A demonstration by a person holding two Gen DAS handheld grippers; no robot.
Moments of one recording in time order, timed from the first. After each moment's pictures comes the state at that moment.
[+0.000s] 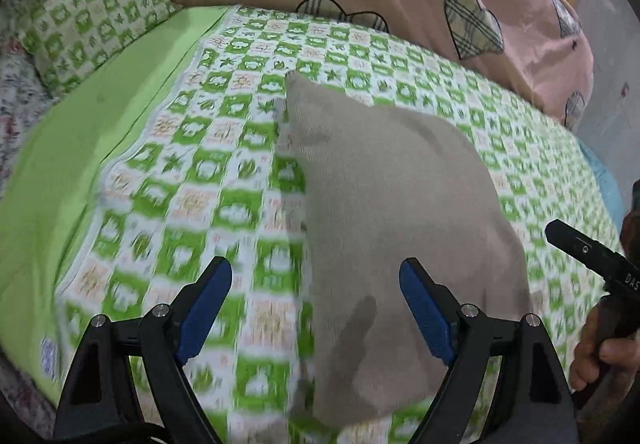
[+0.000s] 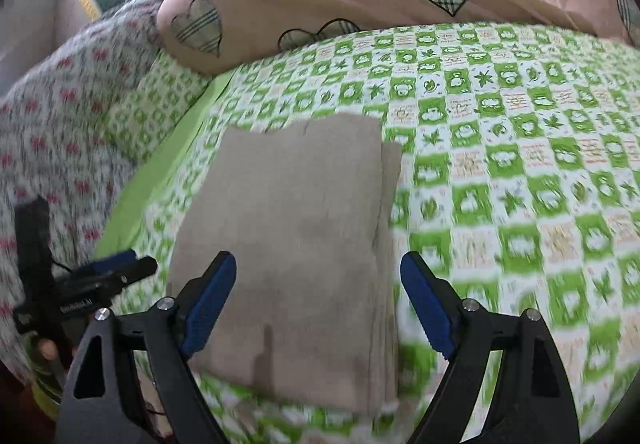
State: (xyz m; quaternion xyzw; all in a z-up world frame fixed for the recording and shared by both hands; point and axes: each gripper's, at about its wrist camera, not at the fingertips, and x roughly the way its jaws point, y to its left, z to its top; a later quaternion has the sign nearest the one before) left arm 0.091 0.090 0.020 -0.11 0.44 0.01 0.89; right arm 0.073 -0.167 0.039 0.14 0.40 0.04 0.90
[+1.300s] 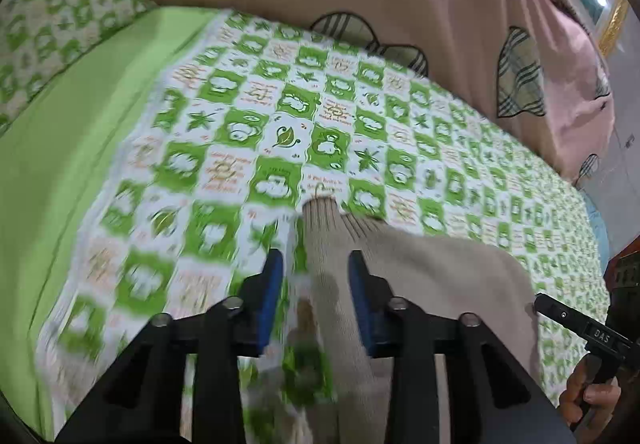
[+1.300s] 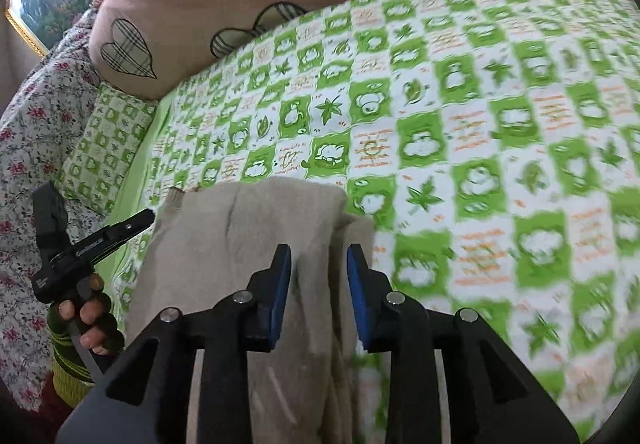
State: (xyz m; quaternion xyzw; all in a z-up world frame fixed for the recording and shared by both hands) left arm 0.245 0.152 0.006 -0.16 0.43 -0.01 0.89; right arm 0.185 -0.223 0.012 0.20 0.45 0.01 0.87
